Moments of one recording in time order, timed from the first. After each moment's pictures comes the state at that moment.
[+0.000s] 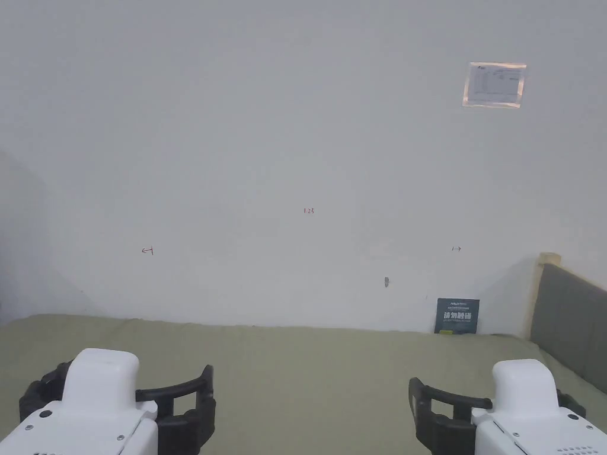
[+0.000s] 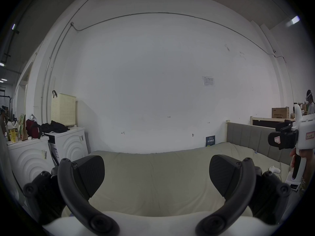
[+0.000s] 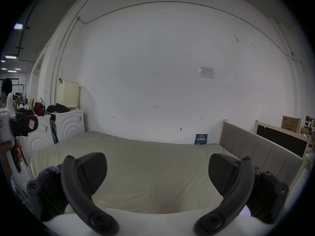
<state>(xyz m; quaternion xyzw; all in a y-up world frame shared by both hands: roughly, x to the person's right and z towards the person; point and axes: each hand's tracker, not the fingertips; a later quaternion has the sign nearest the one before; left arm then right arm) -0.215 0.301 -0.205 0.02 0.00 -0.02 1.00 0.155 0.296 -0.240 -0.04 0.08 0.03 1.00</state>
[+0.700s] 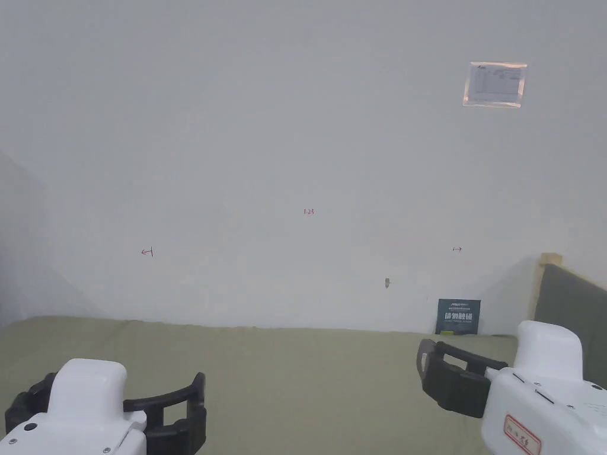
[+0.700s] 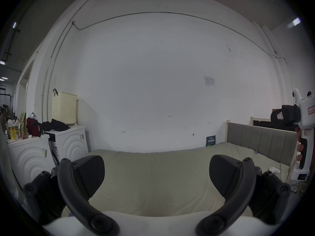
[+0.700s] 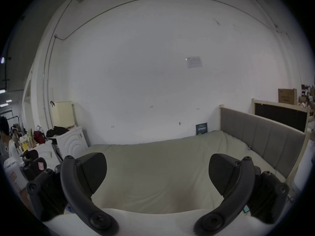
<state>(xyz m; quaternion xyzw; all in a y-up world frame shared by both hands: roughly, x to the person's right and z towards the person) -0.220 0.297 -0.204 0.01 0.01 -0.02 1.00 0.154 0.341 -0.236 -0.06 0.04 -0.07 0.99</state>
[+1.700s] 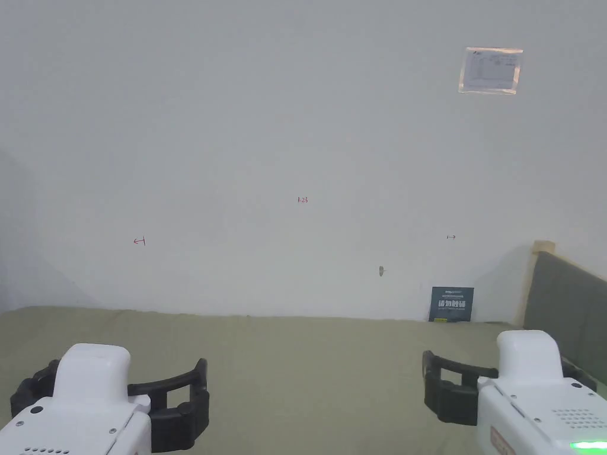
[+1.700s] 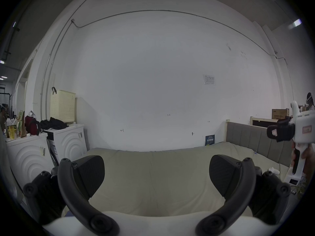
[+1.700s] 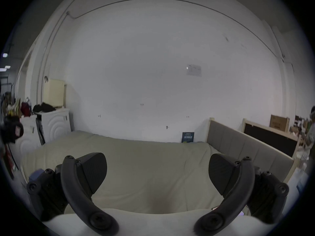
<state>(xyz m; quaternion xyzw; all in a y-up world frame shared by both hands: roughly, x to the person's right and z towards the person) -0.214 0.295 -0.217 0.00 0.00 -0.01 1.00 0.163 0.300 -0.262 -0.05 0.02 0.05 1.00</state>
